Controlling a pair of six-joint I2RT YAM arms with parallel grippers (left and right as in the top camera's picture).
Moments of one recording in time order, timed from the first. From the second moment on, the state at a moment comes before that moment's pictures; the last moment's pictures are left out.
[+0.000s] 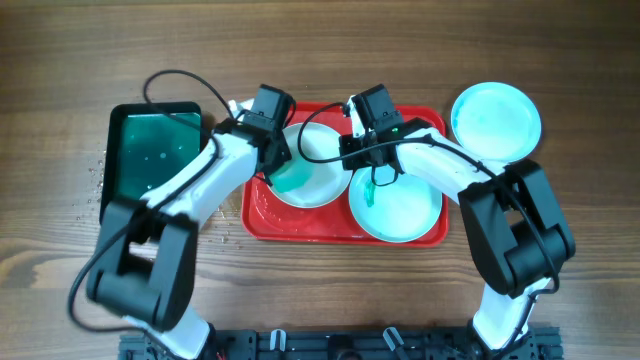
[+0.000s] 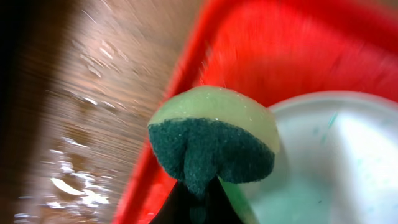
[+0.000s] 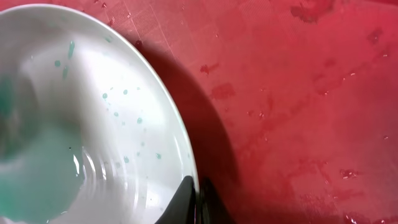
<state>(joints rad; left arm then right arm) -0.37 1.77 1.13 -0.60 -0.23 -0.69 0.46 1.97 1.18 -0.36 -0.18 0.26</state>
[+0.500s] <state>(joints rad) -0.25 1.32 1.13 -0.71 -0.34 -0.69 0.46 1.68 1.18 -0.41 0.00 0.18</state>
